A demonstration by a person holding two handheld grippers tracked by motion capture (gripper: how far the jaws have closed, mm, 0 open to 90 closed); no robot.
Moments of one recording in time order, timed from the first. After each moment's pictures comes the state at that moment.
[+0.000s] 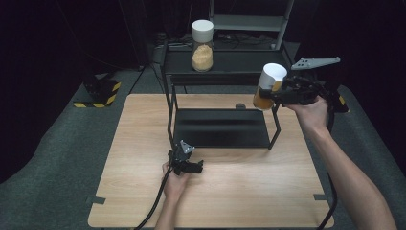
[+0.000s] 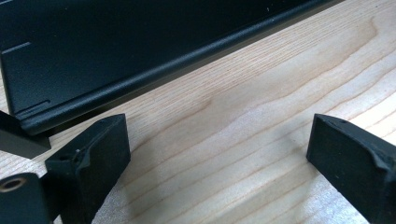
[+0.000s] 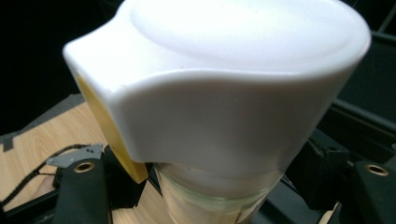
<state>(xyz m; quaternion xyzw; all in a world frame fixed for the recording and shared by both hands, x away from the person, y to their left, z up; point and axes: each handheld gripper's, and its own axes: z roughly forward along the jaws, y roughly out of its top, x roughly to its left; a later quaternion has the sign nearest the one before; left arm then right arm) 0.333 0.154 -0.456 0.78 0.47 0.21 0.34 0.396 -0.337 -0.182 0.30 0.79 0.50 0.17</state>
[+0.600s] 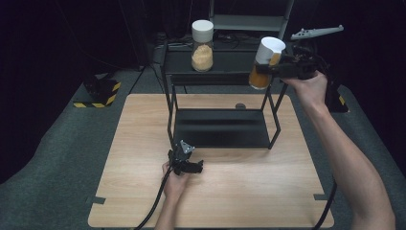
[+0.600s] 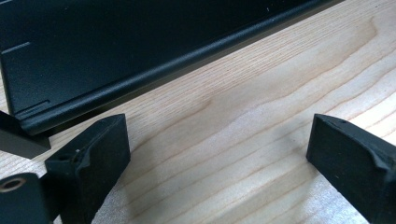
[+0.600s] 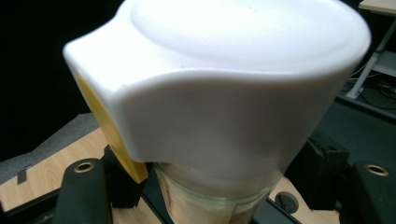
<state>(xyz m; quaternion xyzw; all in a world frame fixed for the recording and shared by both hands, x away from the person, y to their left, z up) 0.333 0.154 -0.456 0.78 0.47 0.21 0.34 0.422 -0.318 -0.132 0.31 0.78 0.51 0.17</state>
